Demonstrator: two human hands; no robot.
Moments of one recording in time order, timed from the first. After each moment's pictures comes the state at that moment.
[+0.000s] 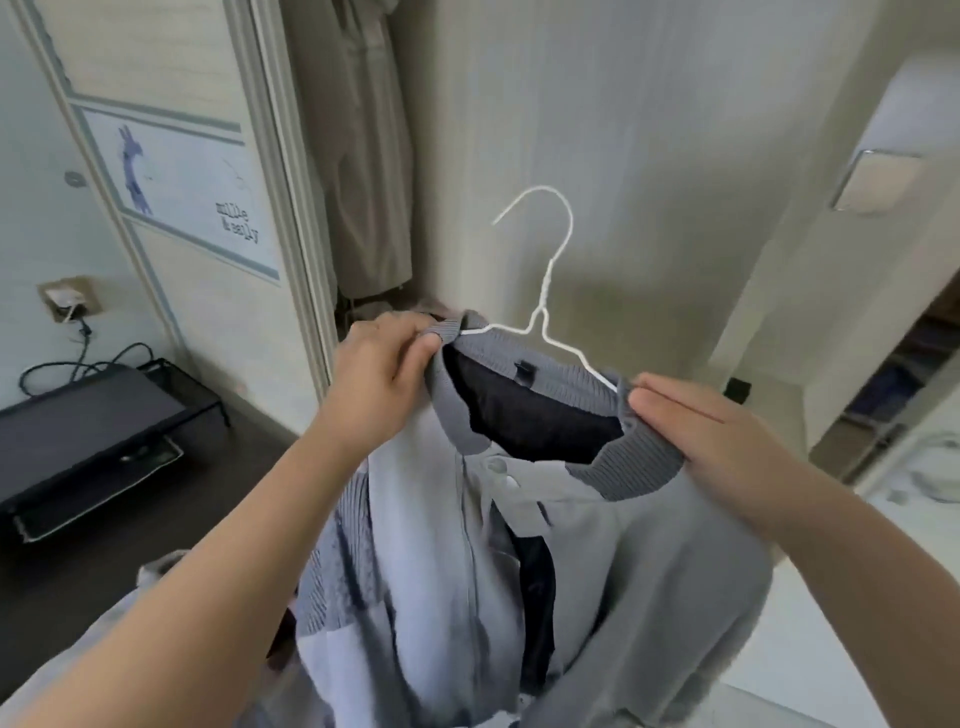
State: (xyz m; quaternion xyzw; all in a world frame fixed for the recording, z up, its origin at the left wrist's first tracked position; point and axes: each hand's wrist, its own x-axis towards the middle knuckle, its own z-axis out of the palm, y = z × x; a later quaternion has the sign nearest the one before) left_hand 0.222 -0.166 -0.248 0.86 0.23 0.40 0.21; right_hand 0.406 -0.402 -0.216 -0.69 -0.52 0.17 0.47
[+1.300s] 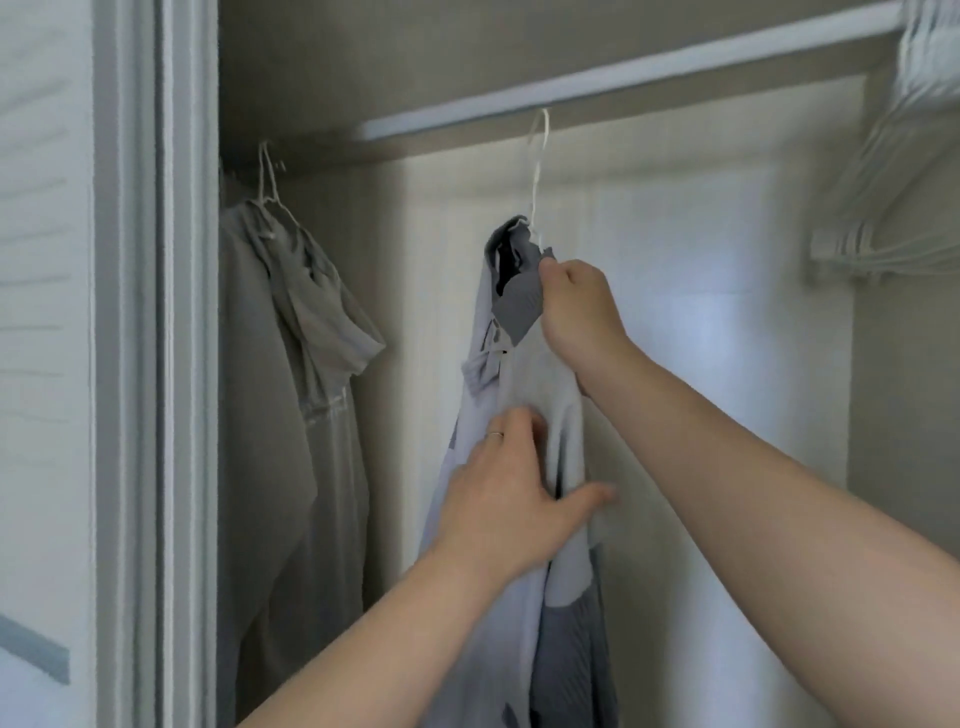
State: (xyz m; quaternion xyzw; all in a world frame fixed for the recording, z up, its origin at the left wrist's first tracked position) left_hand 0.457 0.100 -0.029 0.88 0.10 0.42 0.20; right_hand 0.551 0.060 0.106 -0.60 -0.43 -0.18 0.65
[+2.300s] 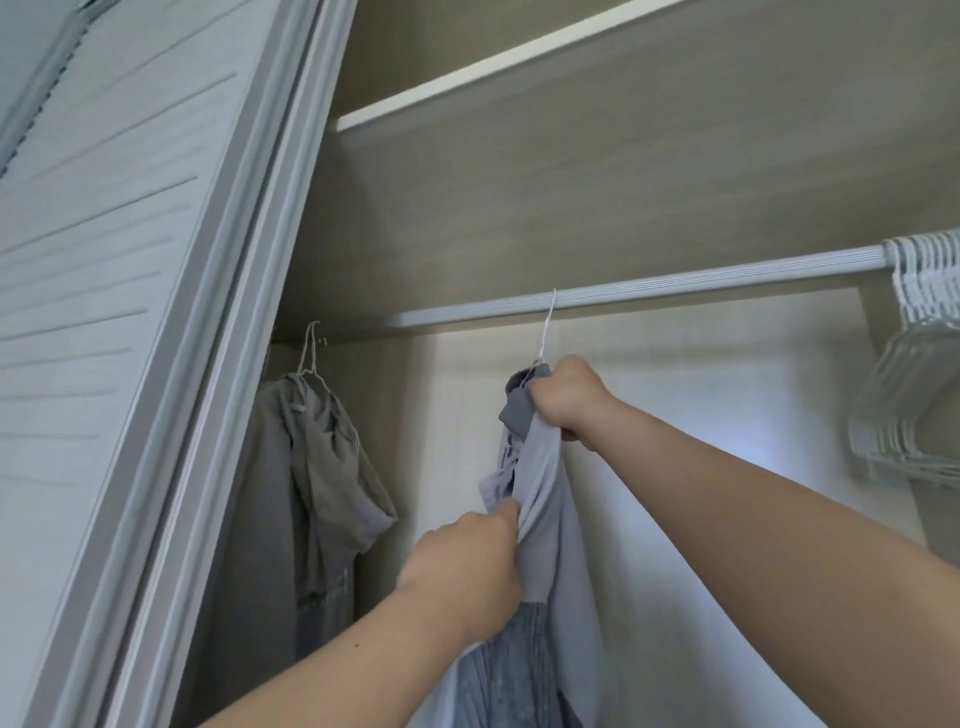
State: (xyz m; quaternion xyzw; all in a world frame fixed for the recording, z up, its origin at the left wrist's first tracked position) left_hand 0.472 0.169 0.085 0.91 0.18 0.37 -0.08; right_hand 0.581 0.104 0.232 -0.71 -0.41 -0.18 0.55
